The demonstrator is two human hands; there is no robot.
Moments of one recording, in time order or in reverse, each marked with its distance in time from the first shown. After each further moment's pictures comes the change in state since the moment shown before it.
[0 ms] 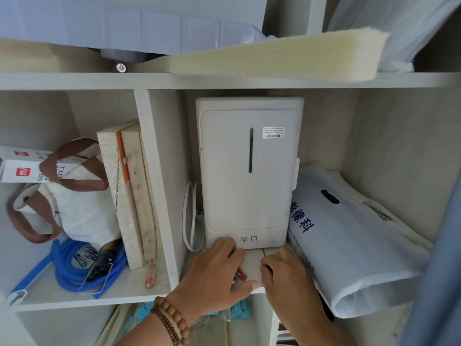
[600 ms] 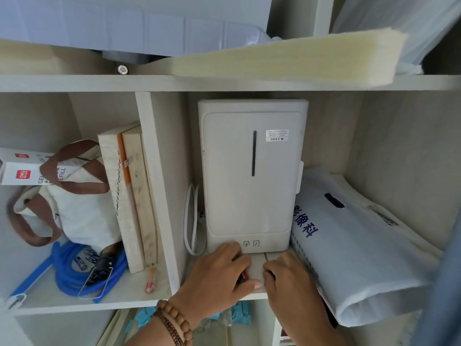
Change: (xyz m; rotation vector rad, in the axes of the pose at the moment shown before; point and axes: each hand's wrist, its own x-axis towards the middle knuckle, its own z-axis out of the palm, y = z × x) left_hand 0.003 -0.002 0.000 -0.035 0.010 0.045; right_hand 0.000 0.006 0.006 0.005 0.012 -0.017
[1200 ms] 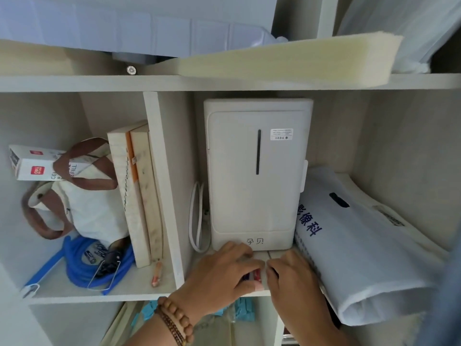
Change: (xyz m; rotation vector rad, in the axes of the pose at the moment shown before) left_hand -0.001 0.003 -0.014 -0.097 -0.177 -0.026; right_hand -0.001 -0.001 -0.001 -0.091 0.023 -0.051
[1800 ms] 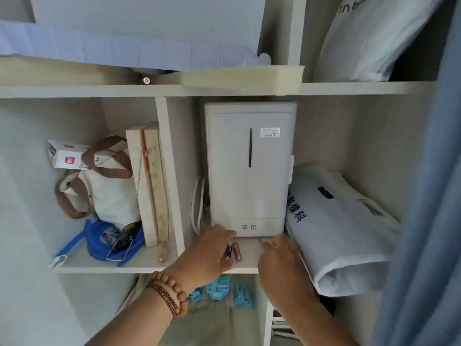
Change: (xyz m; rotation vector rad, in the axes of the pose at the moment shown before) left_hand -0.021 0.026 -0.034 -0.204 -0.089 -0.352; right_hand -0.013 -0.014 -0.026 -0.084 -0.079 0.015
